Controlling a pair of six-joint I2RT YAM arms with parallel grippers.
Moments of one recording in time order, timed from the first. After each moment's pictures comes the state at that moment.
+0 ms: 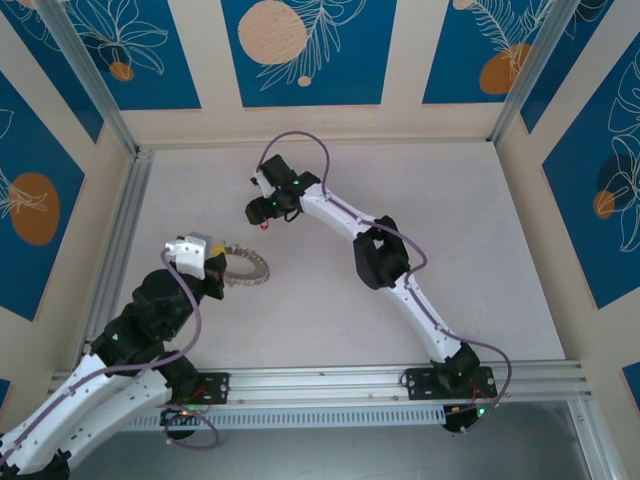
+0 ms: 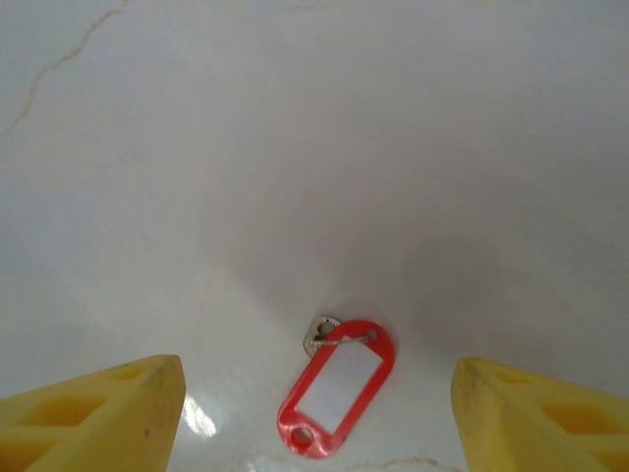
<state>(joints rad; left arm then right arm) -0.74 0.45 0.63 -0.43 -0.39 -0.15 0.72 2.66 2.48 -0.78 -0.19 0.21</state>
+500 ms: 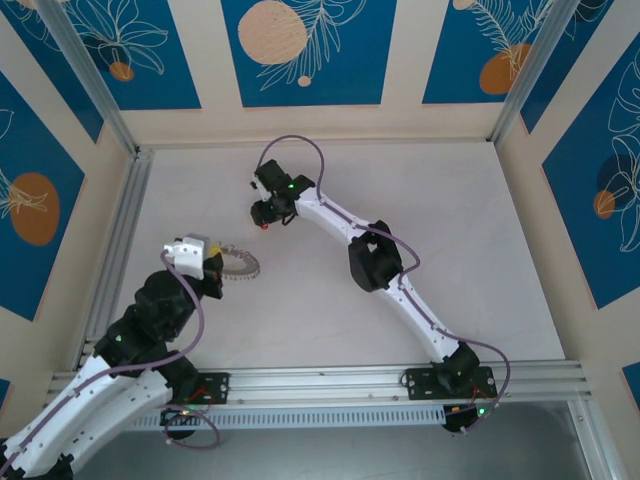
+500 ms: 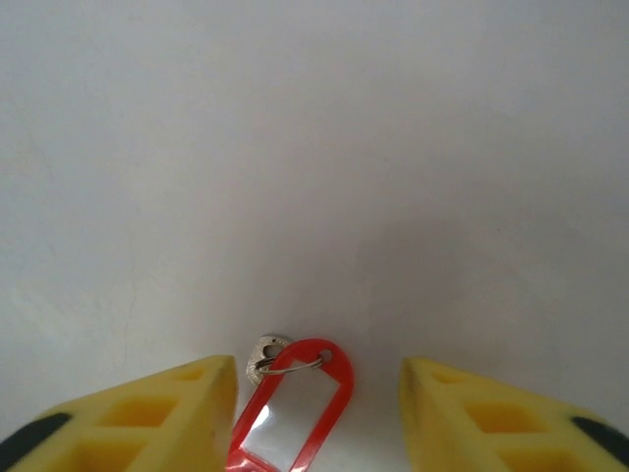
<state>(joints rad) -0.71 0.41 0.59 -0.41 -0.40 -0.15 0.74 2.74 2.59 -0.84 -0.09 0.22</state>
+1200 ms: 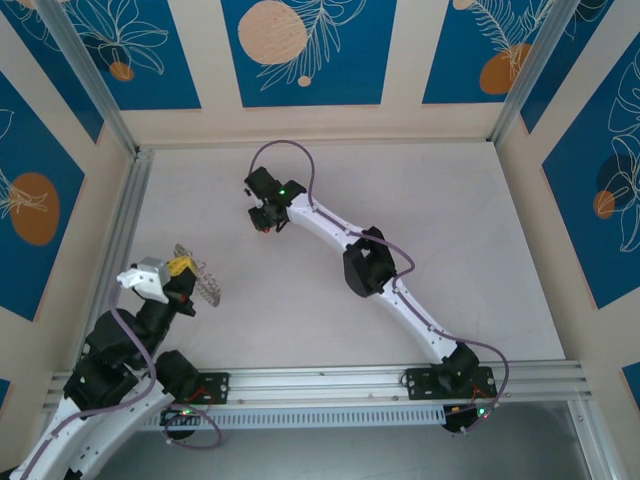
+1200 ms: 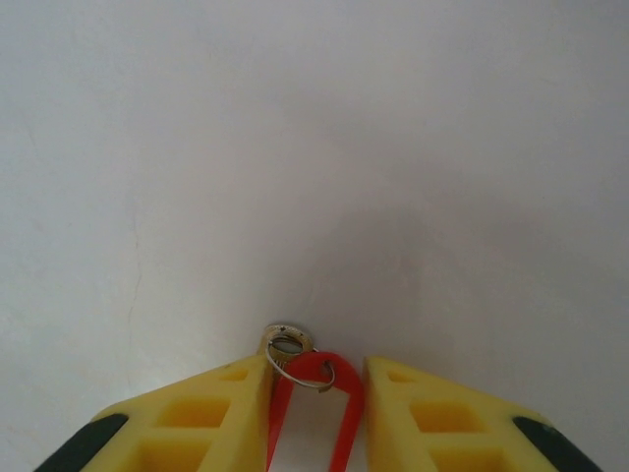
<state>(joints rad) -0.70 0.08 0.59 -0.52 -0.40 -0.14 0.79 2.78 2.67 -0.92 0.02 0.21</state>
